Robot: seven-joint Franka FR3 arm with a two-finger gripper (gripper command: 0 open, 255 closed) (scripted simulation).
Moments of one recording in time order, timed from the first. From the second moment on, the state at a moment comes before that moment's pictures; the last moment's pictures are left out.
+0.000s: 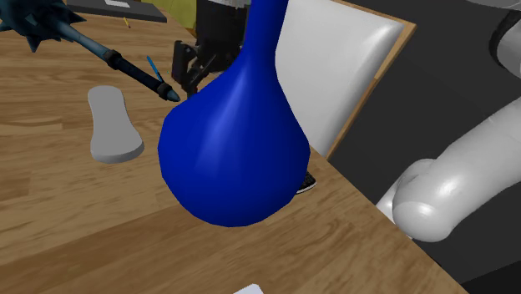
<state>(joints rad) 0.06 -0.13 0.54 -1.81 0.10 1.66 0.62</state>
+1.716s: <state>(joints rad) 0.33 0.49 0.62 -1.20 -0.26 1.62 1.01</state>
